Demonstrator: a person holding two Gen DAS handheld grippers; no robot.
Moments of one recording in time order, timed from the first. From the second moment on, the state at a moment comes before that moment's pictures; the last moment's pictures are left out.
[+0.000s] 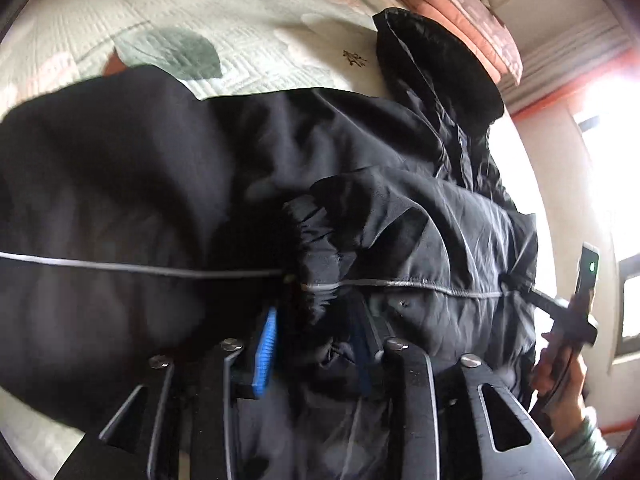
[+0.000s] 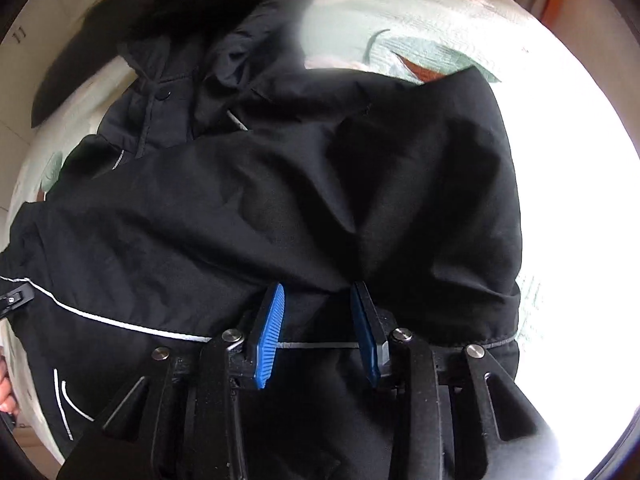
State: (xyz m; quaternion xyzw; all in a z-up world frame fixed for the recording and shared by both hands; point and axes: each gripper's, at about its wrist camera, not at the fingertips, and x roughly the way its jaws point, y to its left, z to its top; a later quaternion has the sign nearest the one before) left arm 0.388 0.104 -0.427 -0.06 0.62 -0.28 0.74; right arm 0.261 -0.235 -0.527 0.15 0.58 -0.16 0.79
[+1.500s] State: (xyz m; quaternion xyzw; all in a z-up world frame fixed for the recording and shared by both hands) left arm 0.316 0.079 -0.413 -0.13 0.61 -0.21 0.76; right arm 0.232 -0.207 -0.515 0.04 0.63 -0.09 0.77
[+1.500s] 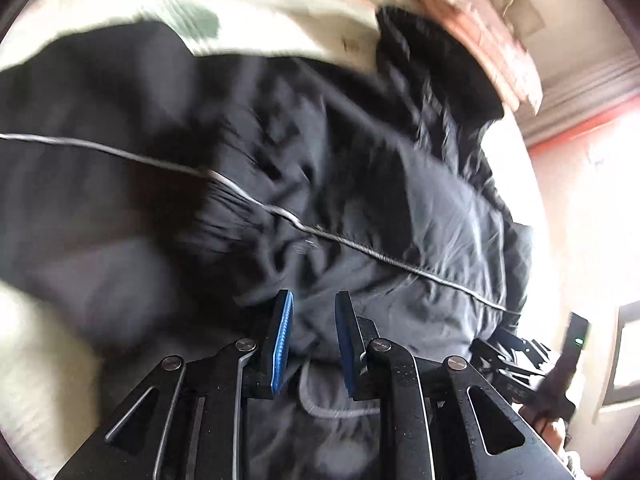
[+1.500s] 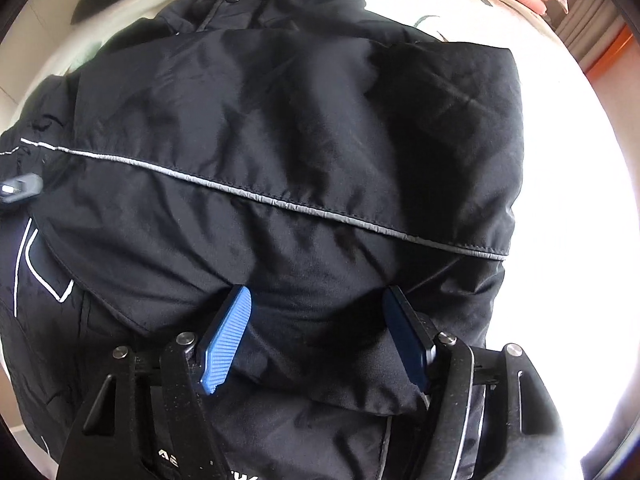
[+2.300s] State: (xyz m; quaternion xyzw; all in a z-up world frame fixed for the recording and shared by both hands) left arm 0.466 0.512 -0.432 -0.30 0.54 0.05 0.78; right arm 0.326 -0.029 -0.457 0.03 0.62 -0.08 0.78
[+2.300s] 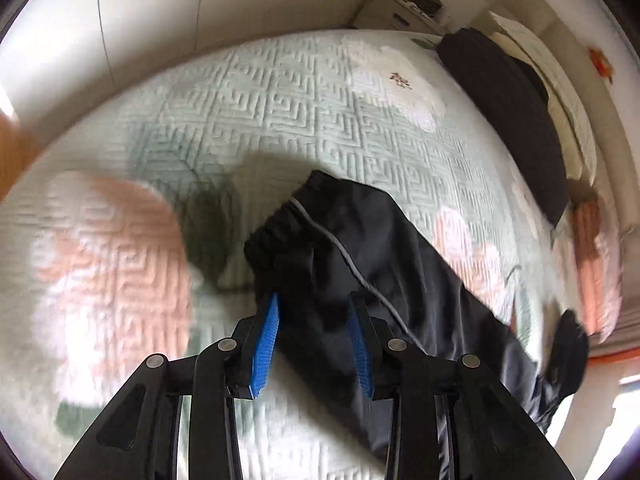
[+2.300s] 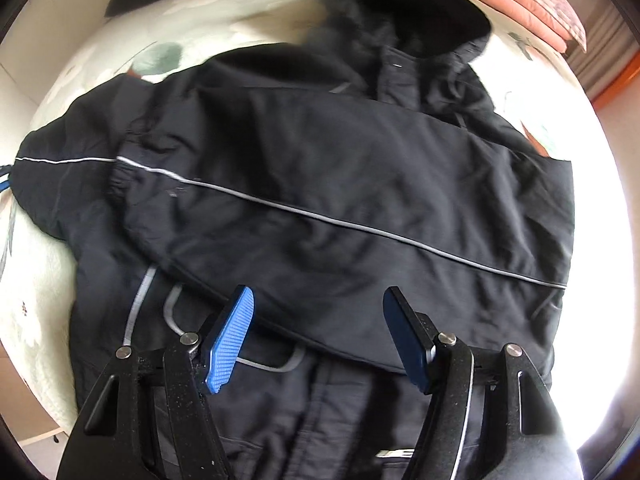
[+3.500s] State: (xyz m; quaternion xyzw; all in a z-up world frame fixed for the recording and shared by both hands) left arm 0.399 0.304 -0.278 -0.16 0.42 -0.20 0.87; right arm 0.307 -0.050 -0.442 0.07 0.60 -0.07 0.79
